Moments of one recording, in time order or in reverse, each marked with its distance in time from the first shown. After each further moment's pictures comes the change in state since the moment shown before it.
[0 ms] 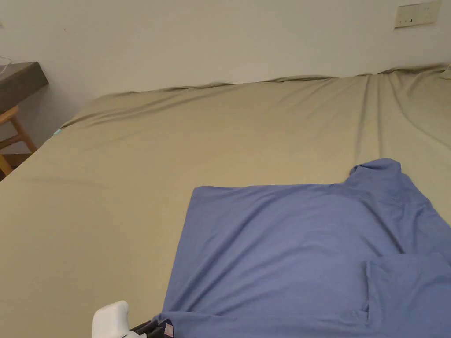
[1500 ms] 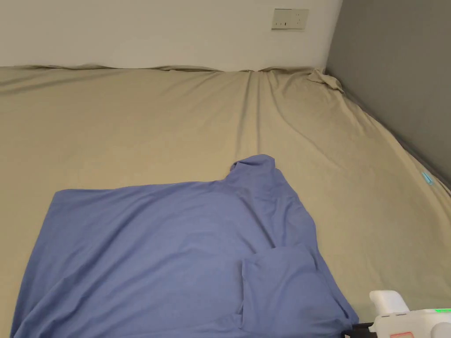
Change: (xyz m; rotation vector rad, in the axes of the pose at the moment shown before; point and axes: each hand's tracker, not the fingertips) left arm -0.008 0.043 -0.062 -0.204 0.043 -0.062; right arm 0.150 -0.013 -0.125 -0.490 -0.054 -0.089
